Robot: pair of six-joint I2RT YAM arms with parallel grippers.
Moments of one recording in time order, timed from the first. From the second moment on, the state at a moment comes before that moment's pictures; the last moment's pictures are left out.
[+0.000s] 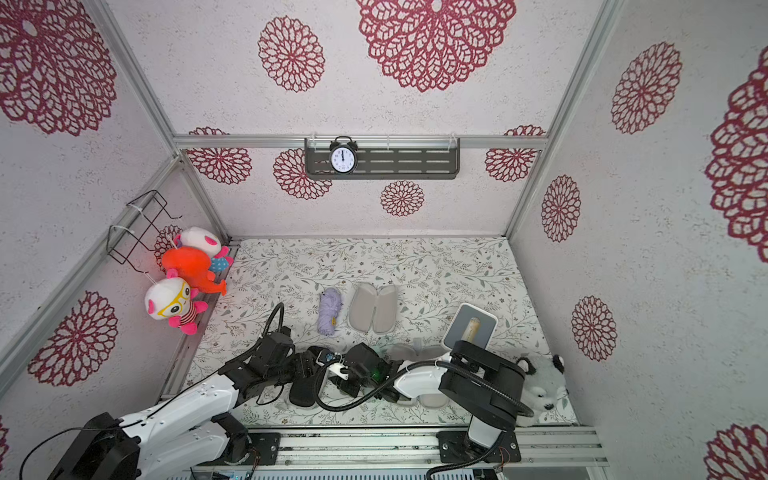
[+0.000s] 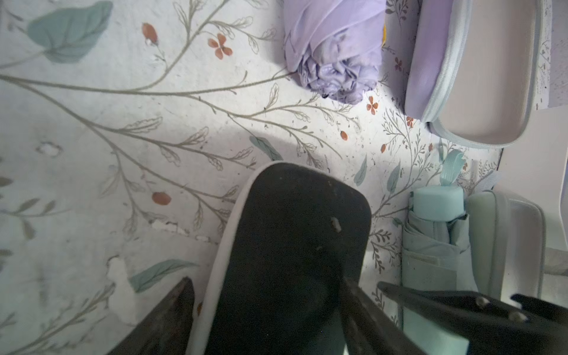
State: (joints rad) left arm -0.57 1.05 0.34 -0.23 0.06 -0.80; right arm 1.15 1.68 0.67 0.35 -0.06 -0.11
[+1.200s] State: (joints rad) left arm -0.57 1.03 0.31 -0.19 0.07 -0.83; right arm 1.14 1.87 0.58 0.78 0.02 -0.14
